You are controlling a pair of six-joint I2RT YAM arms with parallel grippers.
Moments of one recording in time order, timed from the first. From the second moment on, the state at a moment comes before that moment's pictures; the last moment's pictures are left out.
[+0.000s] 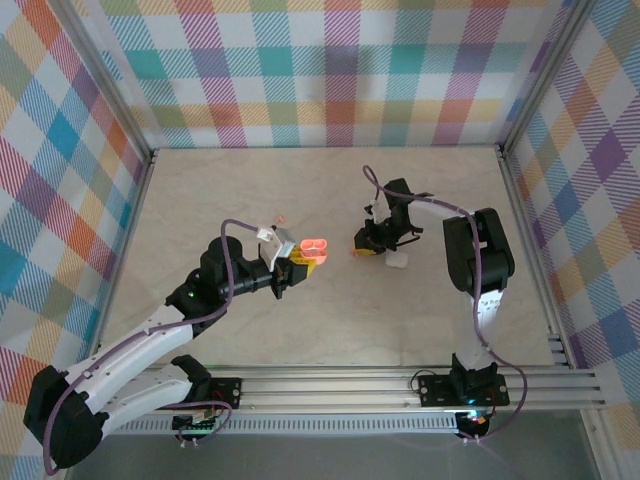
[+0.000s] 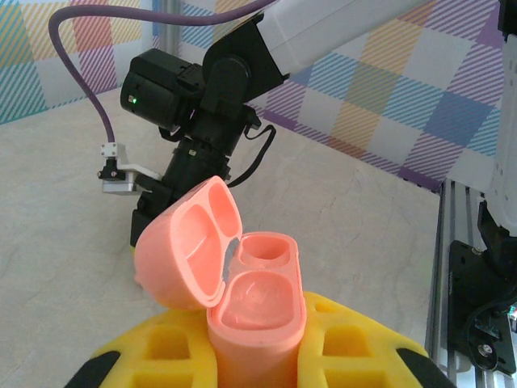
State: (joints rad) left arm -0.67 0.92 0.62 0.07 0.43 -0.08; right arm 0.31 2.05 1.35 -0.62 -0.67 0.30
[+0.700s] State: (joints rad) left arm -0.67 0.92 0.62 0.07 0.43 -0.08; right arm 0.30 1.98 1.36 -0.68 -0.49 0.23
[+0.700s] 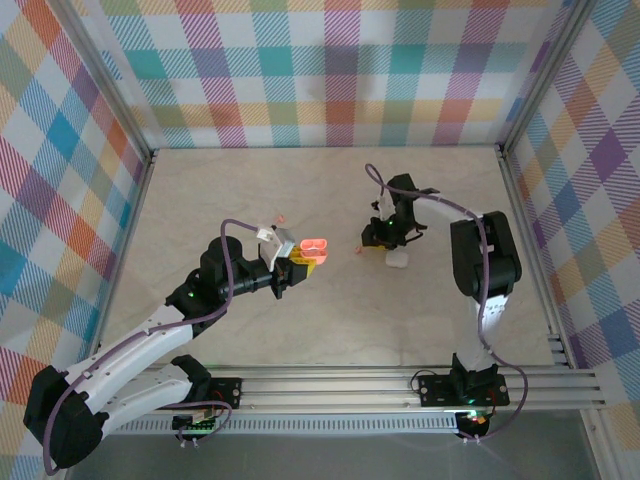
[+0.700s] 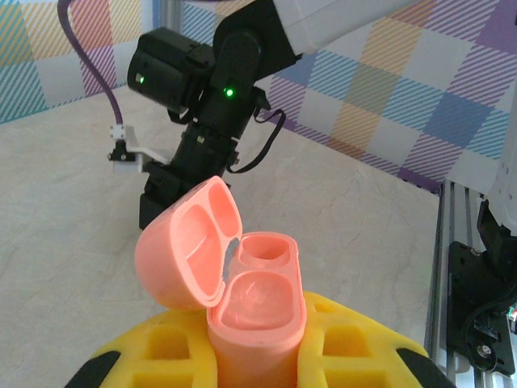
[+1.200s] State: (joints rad) left arm -0.68 0.97 0.62 0.07 0.43 -0.10; right arm 0.48 1.99 1.54 -0.84 -0.25 -0.18
